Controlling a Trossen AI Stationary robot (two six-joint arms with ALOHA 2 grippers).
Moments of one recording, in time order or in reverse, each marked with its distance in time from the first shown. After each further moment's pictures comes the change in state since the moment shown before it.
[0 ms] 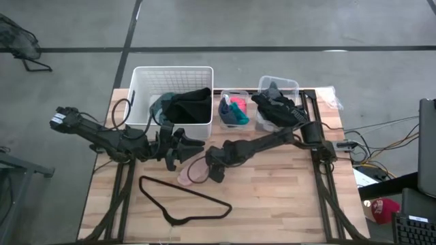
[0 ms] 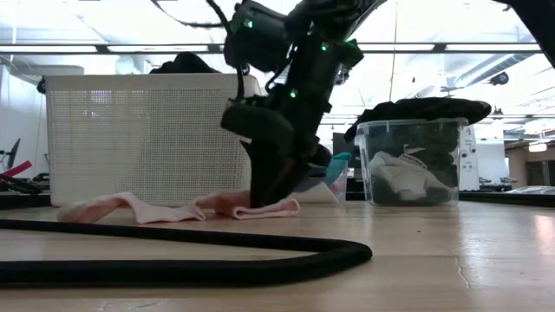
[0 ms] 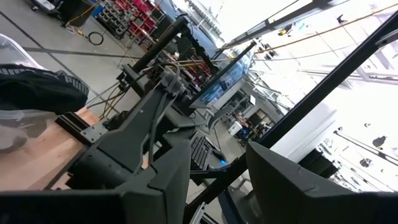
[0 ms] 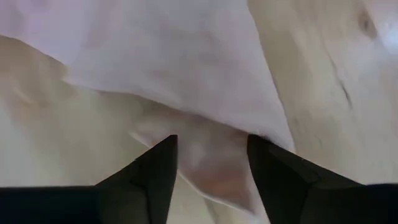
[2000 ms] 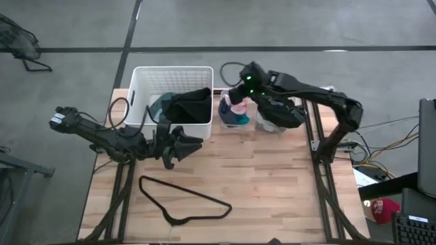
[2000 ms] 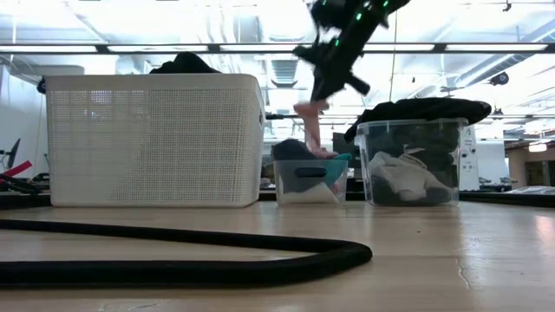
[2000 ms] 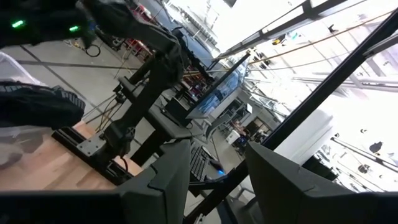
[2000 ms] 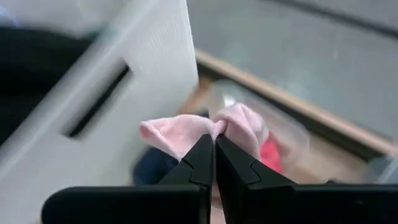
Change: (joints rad) left arm 0.001 -0.013 0.001 0.037 -0.015 0.036; right arm -0.572 -0.498 -0.019 -0.100 0.036 -0.036
